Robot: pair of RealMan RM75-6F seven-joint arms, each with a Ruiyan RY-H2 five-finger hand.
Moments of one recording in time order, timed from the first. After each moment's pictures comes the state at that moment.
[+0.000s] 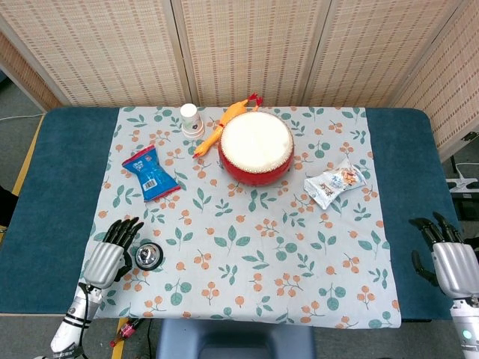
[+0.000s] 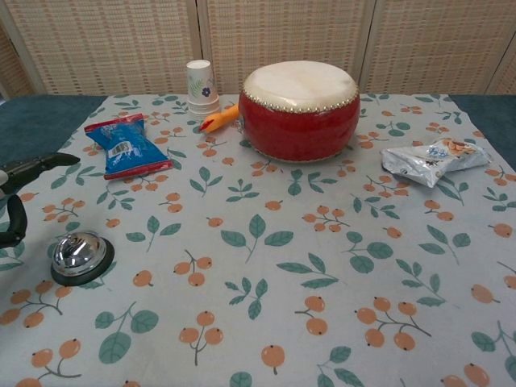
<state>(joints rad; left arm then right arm) -0.29 -1.59 -0.02 -1.22 1.62 1.34 -0.09 0.07 -1.04 0.06 -1.69 -1.47 1.45 -0.04</state>
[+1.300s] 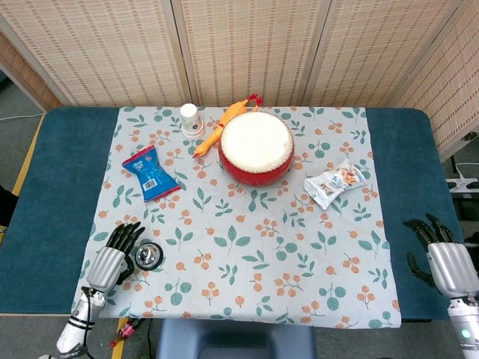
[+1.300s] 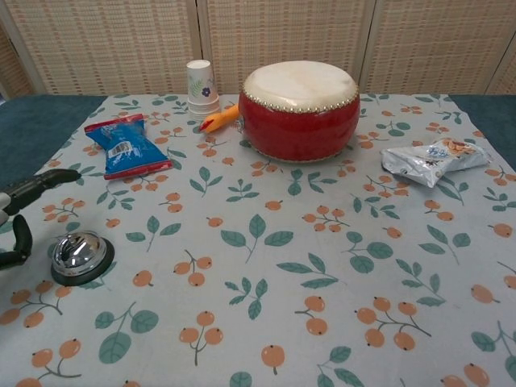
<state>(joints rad) -0.29 -1.74 0.04 -0.88 1.65 1.47 -0.31 0.08 -1.03 0.04 -1.69 -1.48 1.41 -0.01</state>
